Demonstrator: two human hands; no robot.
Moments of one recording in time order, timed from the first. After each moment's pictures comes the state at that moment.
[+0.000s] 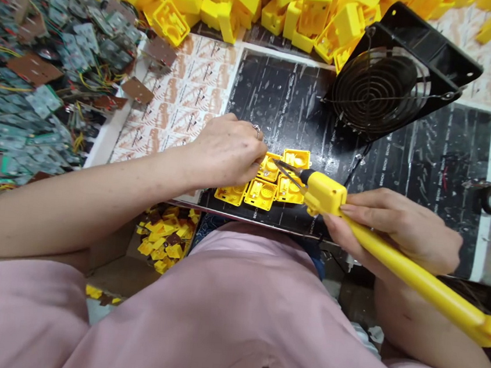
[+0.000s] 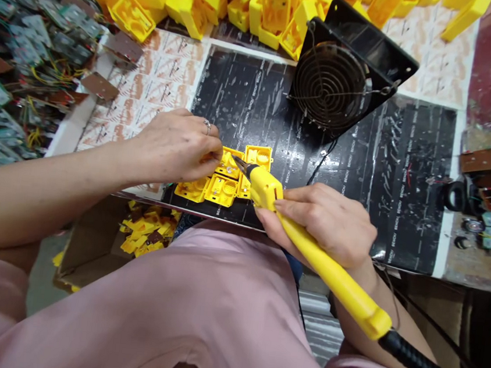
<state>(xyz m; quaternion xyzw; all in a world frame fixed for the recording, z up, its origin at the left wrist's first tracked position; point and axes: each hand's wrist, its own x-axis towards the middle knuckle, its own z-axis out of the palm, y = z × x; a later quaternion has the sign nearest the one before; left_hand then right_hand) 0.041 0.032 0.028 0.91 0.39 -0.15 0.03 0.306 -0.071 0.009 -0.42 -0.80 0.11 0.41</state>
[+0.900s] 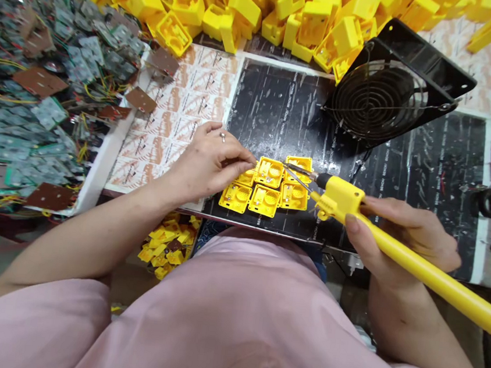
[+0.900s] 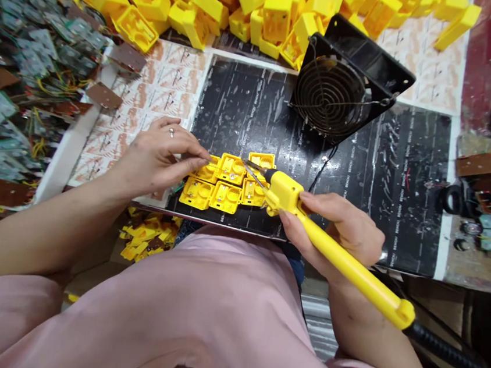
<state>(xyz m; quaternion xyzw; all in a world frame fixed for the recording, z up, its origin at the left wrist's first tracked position) -0.002 0.018 0.004 0.85 0.46 0.12 0.22 0.300 -0.078 -0.009 -0.46 -0.72 0.09 0.52</state>
